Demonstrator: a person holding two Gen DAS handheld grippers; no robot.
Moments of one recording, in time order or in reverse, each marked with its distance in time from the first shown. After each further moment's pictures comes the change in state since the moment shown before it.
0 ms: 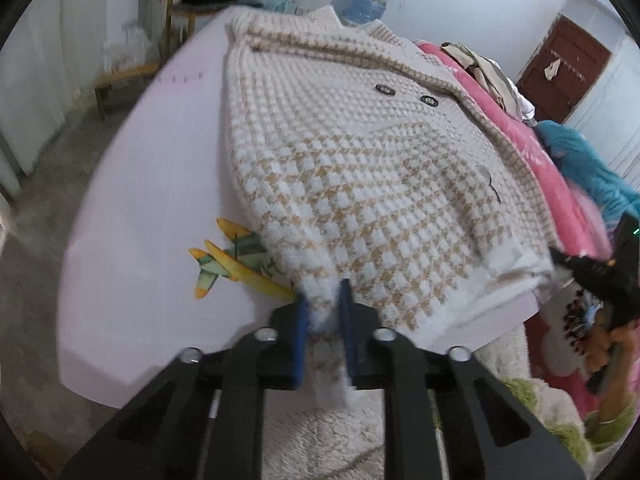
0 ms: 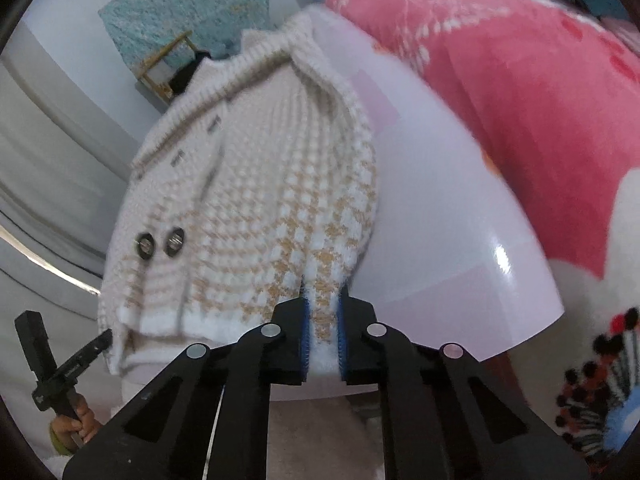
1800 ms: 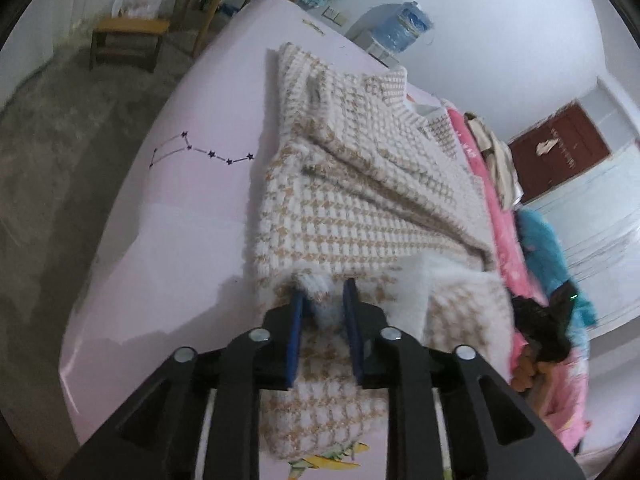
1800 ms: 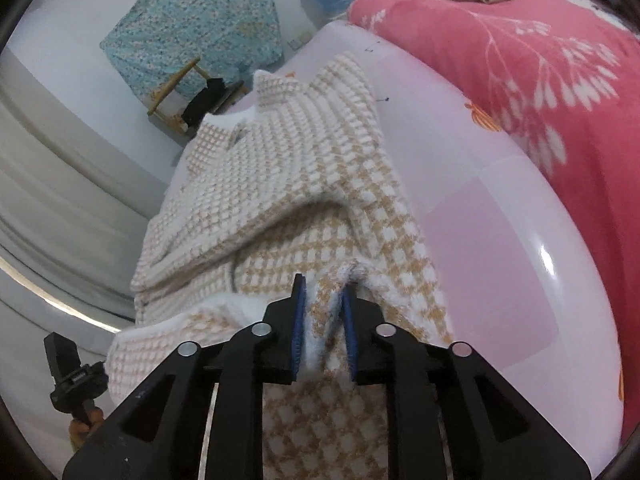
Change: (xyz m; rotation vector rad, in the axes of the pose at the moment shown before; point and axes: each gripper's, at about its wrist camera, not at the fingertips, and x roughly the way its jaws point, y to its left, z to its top) left arm 0.033 0.127 0.120 -0.298 0.045 -0.265; right arm 0.081 0.027 0.116 0.056 -0.024 0.115
